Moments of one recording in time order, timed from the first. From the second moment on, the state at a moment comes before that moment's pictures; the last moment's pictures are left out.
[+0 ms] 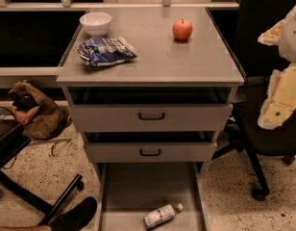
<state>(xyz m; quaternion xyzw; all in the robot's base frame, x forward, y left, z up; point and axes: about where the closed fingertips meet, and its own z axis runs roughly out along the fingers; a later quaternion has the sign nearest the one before) 0.439 -0.214 0.987 -0.60 0.78 -0.05 0.18</state>
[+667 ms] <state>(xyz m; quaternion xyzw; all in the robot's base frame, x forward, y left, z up) 0.437 -0.217 0.956 -0.60 0.78 -0.05 0.16</state>
